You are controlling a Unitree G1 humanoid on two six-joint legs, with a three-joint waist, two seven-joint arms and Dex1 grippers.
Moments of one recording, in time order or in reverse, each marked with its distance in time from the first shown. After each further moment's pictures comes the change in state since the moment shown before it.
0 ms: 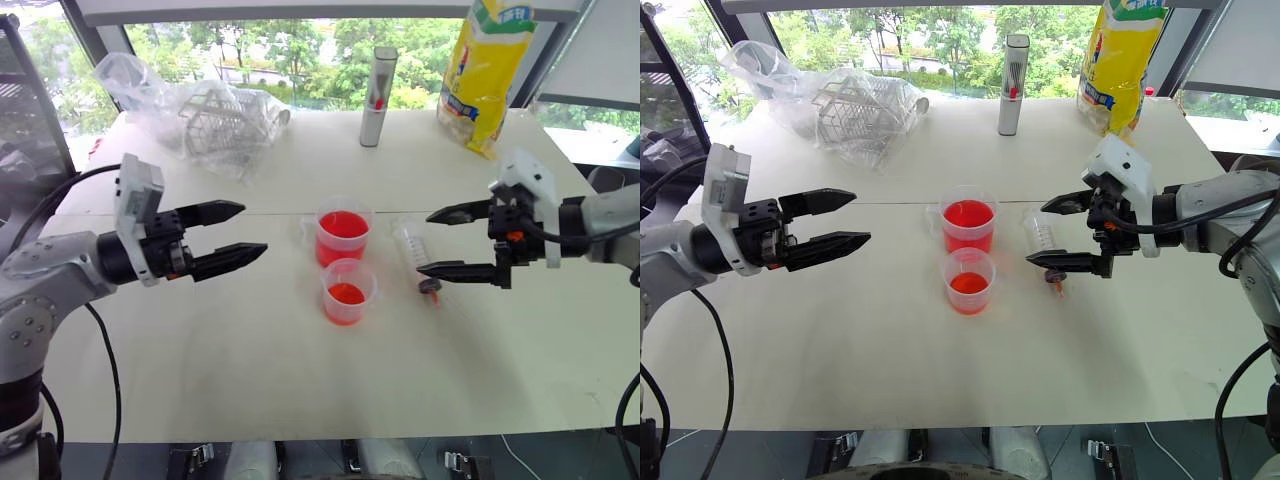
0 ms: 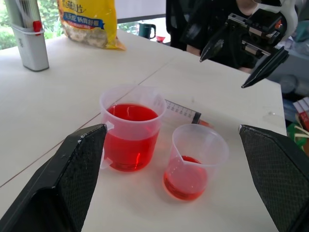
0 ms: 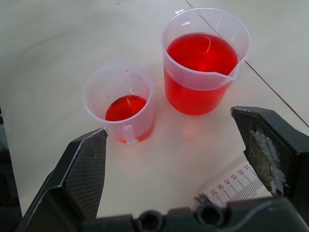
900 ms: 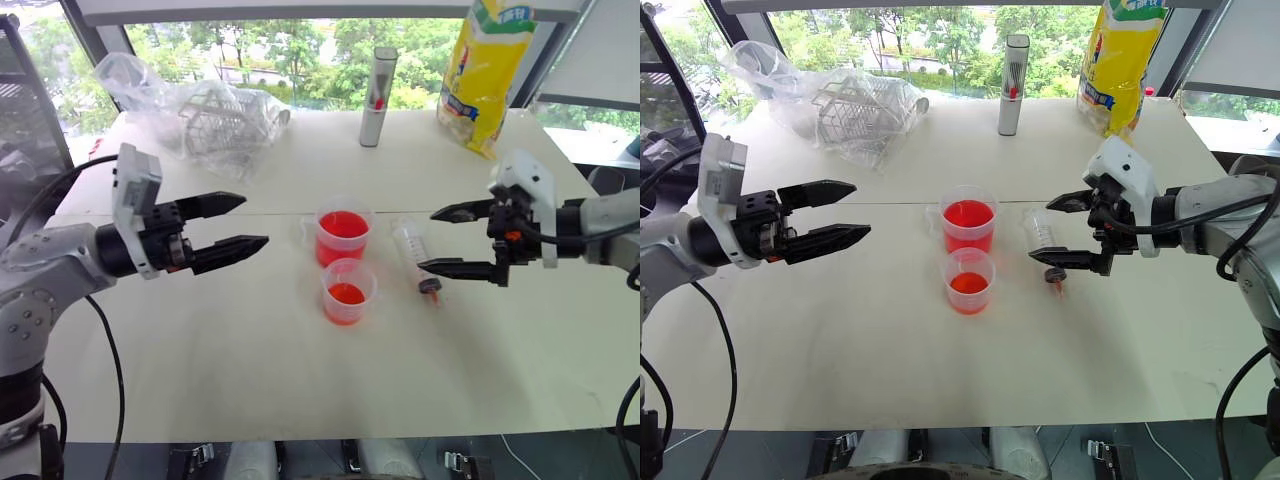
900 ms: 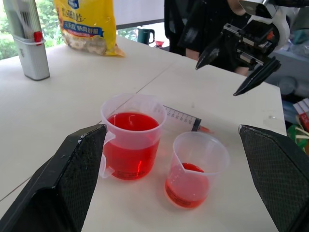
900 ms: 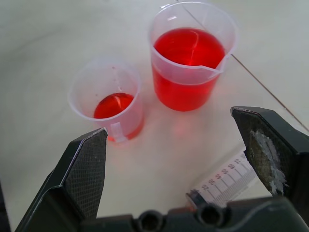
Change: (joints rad) left arm -0.043 -0.001 -0.006 0.012 -0.002 0.004 0.002; right arm 0.008 0.012 0.009 0.014 -0.043 -0.006 -0.074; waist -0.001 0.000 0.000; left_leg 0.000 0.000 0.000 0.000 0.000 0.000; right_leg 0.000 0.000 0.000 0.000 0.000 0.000
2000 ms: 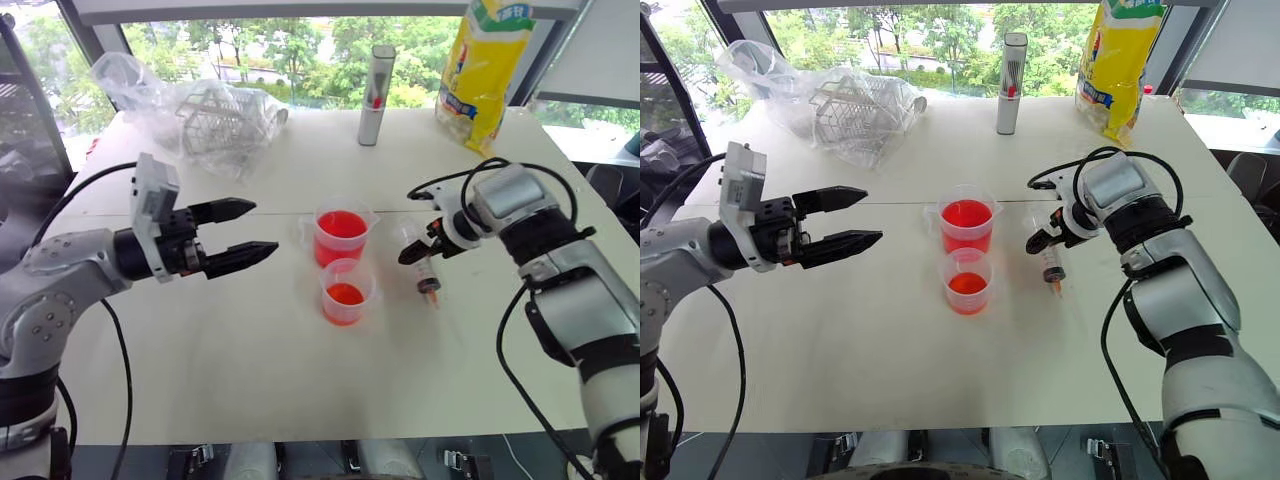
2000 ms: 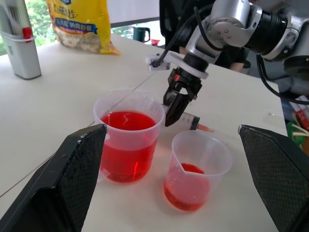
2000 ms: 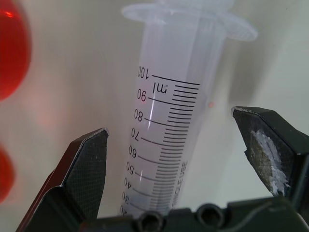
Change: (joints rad) left arm 0.013 -0.032 -0.056 -0.002 0.045 -0.049 0.009; right arm -0.616 0.500 0.569 1.107 -0.409 0.411 -0.151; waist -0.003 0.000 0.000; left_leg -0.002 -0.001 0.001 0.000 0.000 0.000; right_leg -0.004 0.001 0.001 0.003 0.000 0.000
